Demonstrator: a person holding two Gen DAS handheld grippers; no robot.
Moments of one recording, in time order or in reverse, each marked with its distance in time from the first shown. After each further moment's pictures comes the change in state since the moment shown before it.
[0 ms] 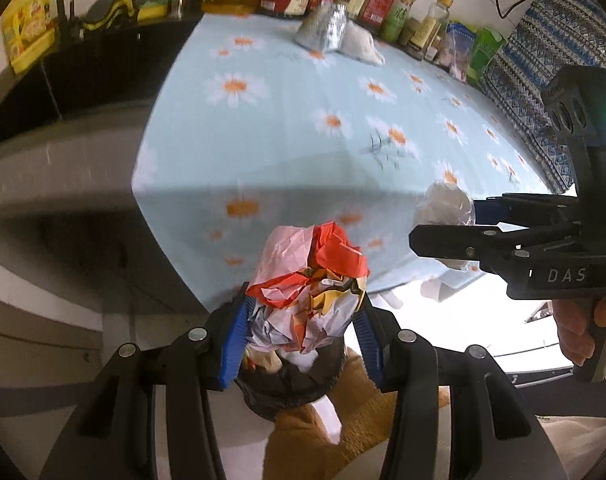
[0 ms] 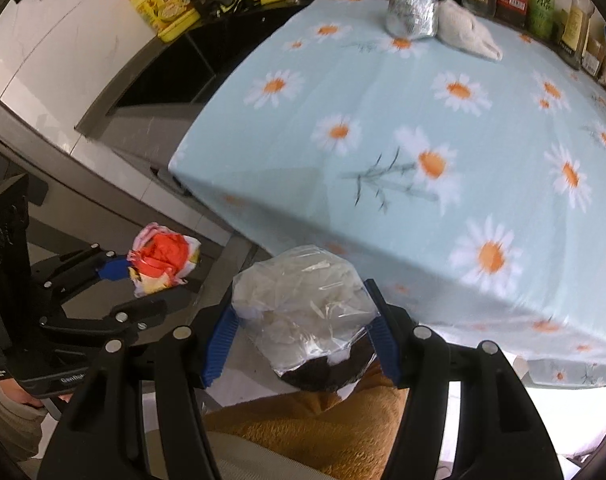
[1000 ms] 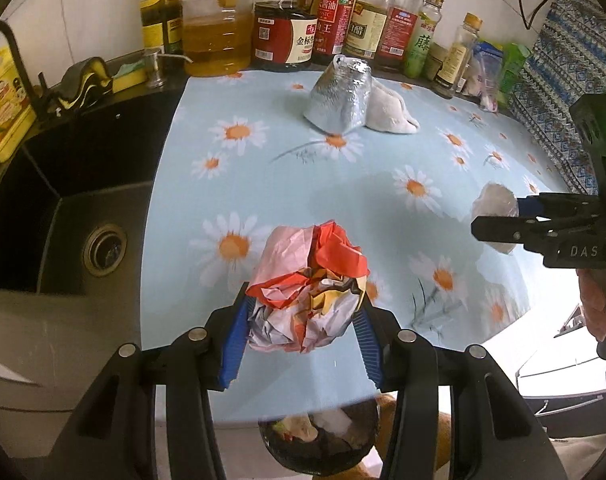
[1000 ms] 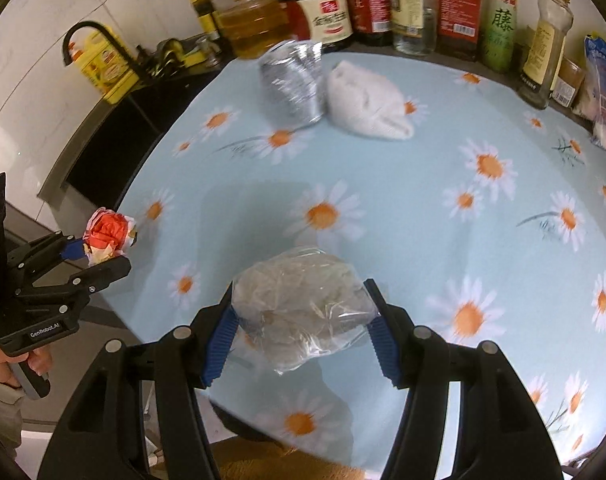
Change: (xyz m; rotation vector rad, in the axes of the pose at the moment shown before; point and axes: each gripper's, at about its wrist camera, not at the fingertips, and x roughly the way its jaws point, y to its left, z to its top) left arm 0.033 -0.004 0.140 0.079 -0.072 0.117; right arm -0.026 -0.113 0.099 0.035 -0.093 -0.063
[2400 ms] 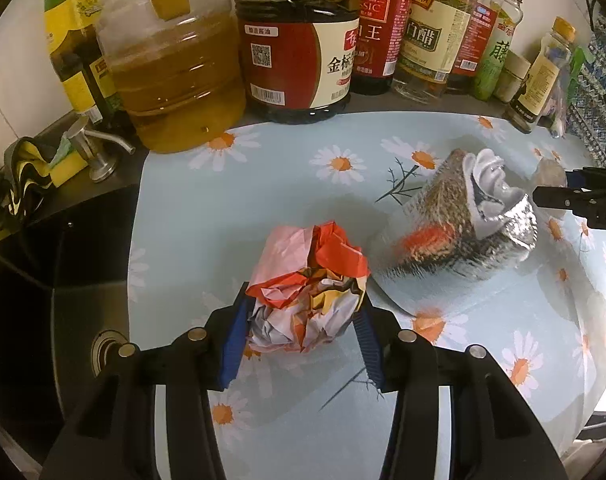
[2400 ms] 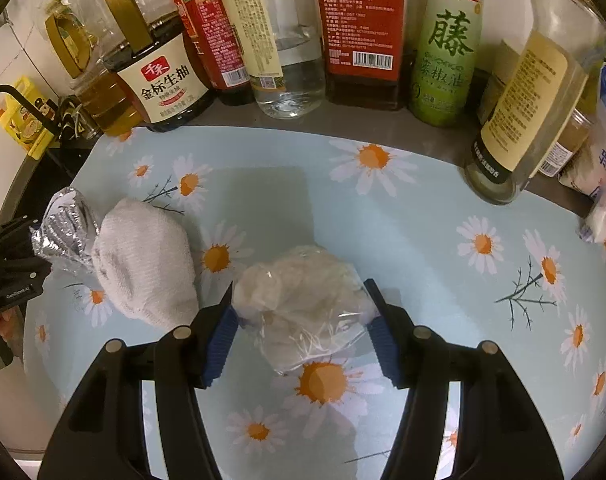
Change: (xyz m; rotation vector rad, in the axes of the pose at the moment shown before) left arm 0.131 0.025 0.171 0.083 0.058 0.091; right arm 0.044 -0.157 0.139 0.032 -0.014 -0.114
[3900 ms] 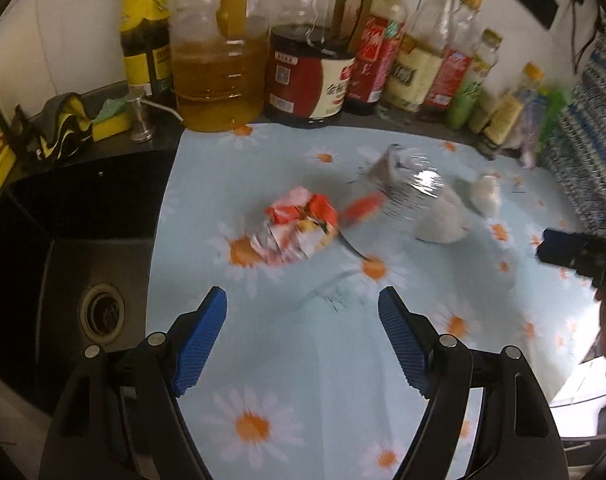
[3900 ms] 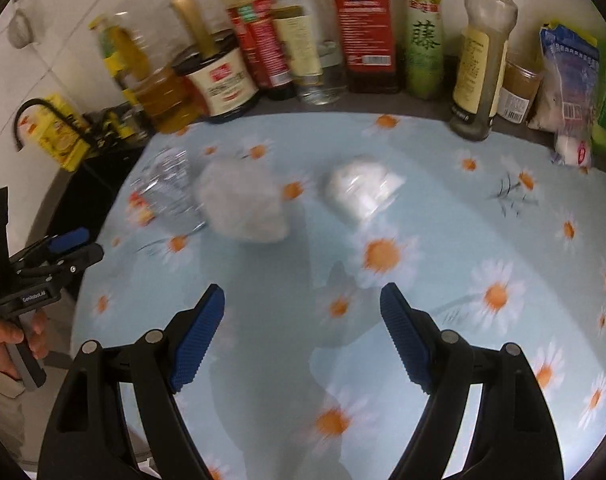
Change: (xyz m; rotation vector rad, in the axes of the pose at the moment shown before) left arm -0.064 -0.003 -0.043 -0.126 -0.061 -0.054; right arm -0.058 0.034 -0.067 0.101 -0.056 0.055
